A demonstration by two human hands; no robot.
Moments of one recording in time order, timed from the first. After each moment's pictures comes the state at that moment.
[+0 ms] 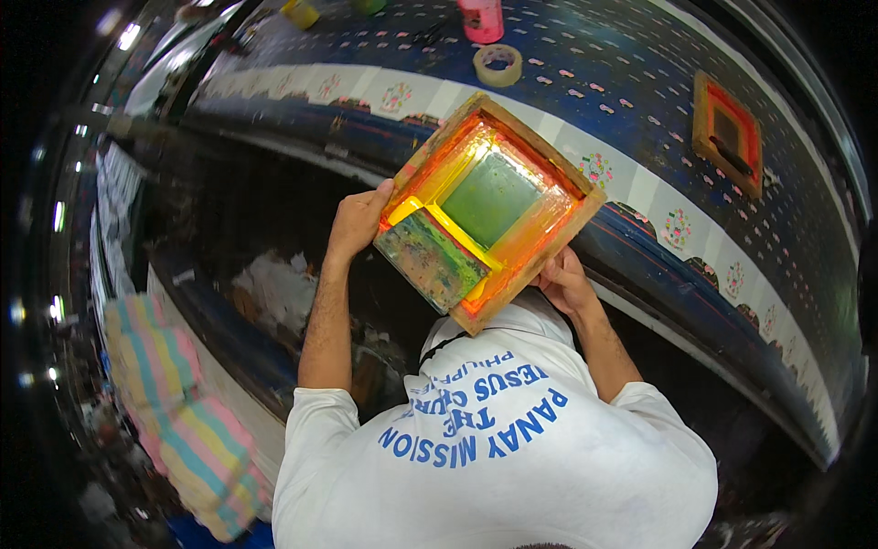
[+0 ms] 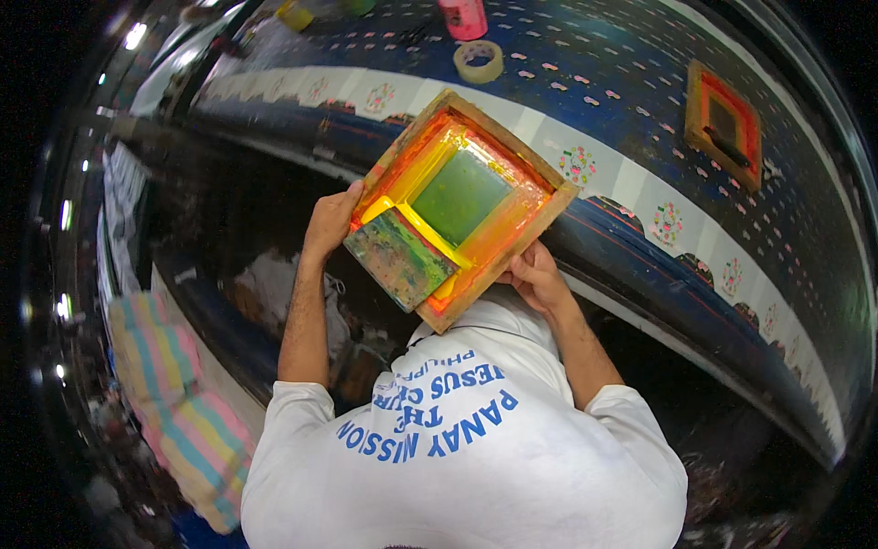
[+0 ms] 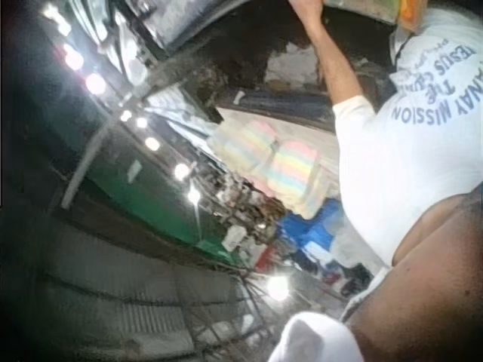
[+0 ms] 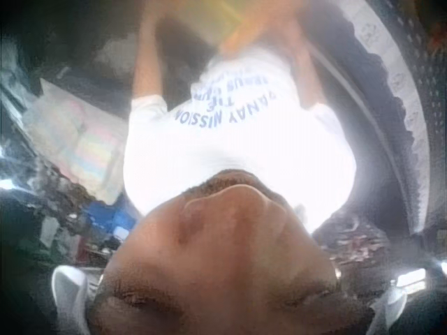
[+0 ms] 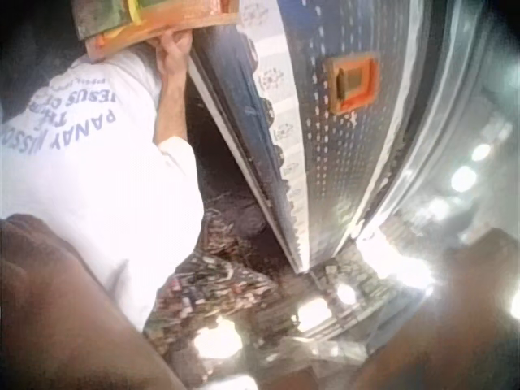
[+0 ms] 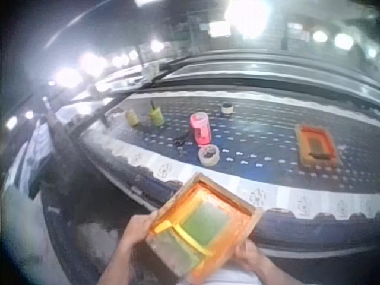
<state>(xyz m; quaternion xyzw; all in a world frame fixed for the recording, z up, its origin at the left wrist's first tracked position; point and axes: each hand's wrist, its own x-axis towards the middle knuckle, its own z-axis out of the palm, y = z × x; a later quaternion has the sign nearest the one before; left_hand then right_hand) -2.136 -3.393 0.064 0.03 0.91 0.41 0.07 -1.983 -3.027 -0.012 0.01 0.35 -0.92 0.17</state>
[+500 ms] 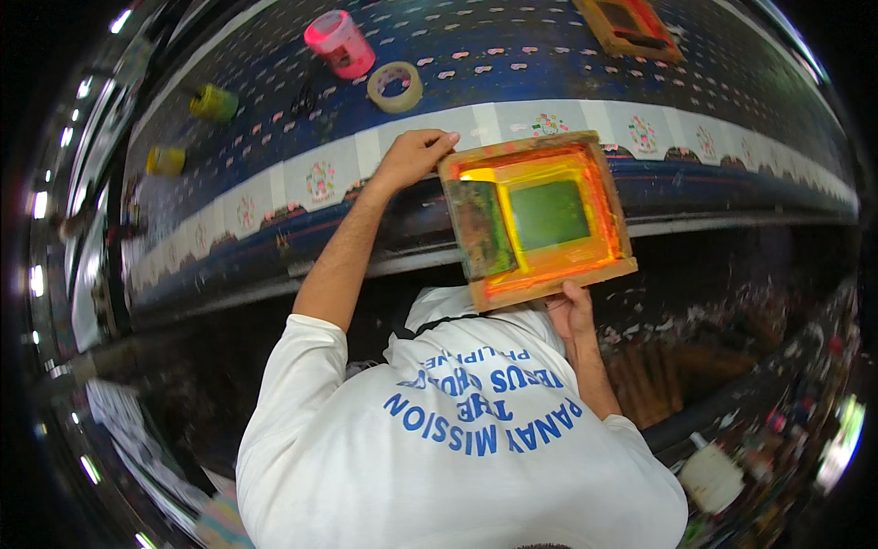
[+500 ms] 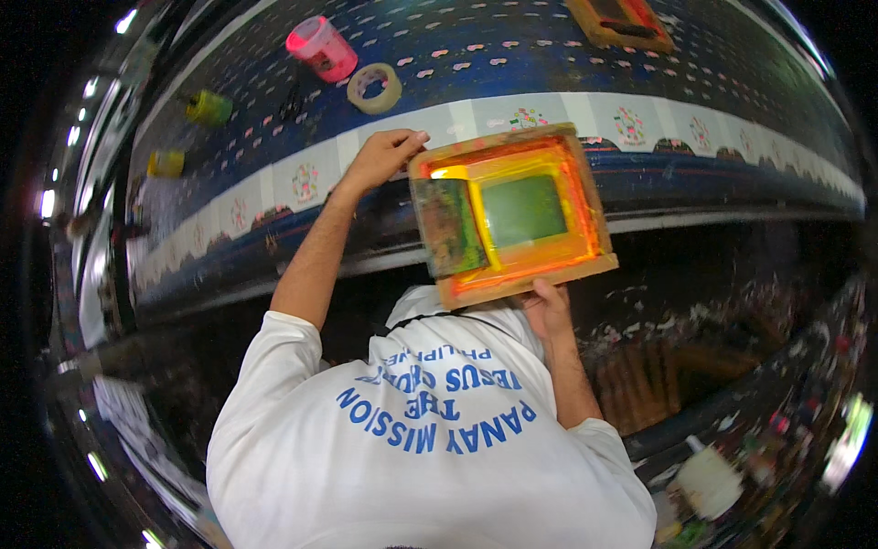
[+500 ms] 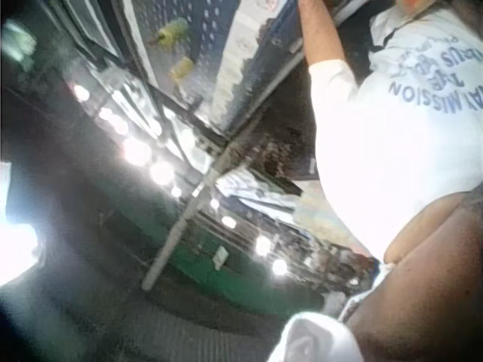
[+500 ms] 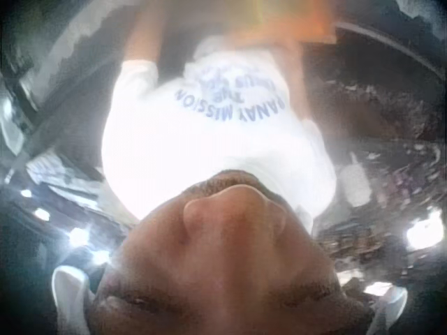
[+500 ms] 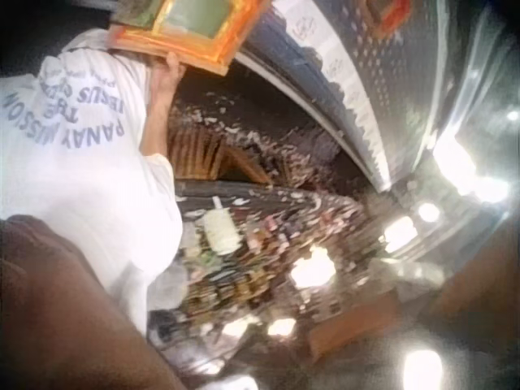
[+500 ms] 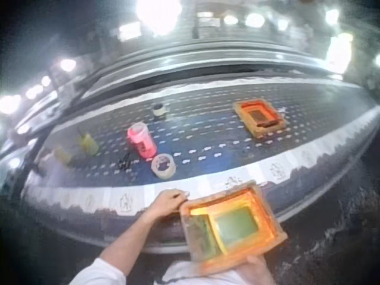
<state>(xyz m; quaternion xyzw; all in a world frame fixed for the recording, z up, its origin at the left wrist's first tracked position) -2.357 -3.230 0.028 0.39 0.77 0.40 0.32 -1.938 -3.174 -0.069 0.23 0.23 -0.90 -0.28</state>
